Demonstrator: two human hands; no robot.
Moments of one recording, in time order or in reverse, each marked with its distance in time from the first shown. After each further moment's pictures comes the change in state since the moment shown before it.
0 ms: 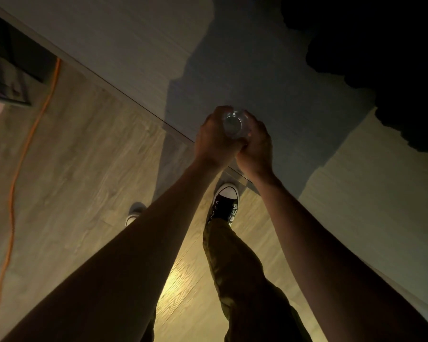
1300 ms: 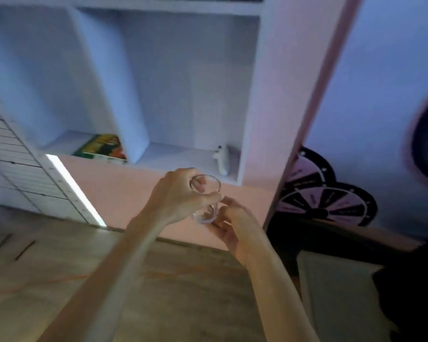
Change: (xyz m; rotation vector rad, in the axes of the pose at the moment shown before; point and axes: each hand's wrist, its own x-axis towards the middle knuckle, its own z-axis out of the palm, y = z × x) left_hand -0.677 -0.084 -0.629 -0.216 1.153 -0.182; right_hand -0.608 -0.633 0.046 0.357 -1.289 -0.159
